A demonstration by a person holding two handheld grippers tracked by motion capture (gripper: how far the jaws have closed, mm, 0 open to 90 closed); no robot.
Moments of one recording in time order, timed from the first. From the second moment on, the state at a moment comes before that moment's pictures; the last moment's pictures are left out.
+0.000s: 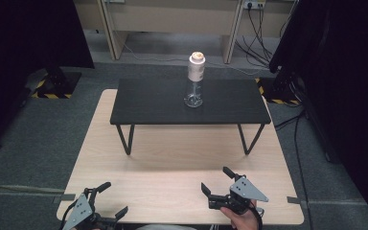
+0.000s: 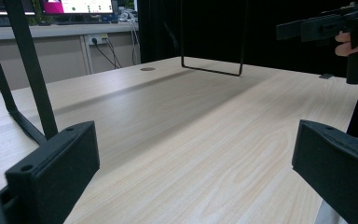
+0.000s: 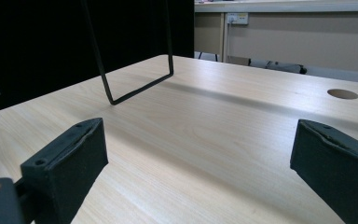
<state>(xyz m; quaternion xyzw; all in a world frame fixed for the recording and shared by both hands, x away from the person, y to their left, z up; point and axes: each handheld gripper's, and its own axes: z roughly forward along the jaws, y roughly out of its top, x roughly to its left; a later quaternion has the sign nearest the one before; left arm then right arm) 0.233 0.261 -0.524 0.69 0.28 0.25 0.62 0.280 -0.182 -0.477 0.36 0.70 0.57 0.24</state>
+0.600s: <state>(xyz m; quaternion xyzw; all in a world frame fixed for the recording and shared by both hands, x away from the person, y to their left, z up) 0.235 0.263 -0.525 0.69 0.28 0.25 0.62 0.266 -0.193 -0.490 0.38 0.69 0.57 0.23</state>
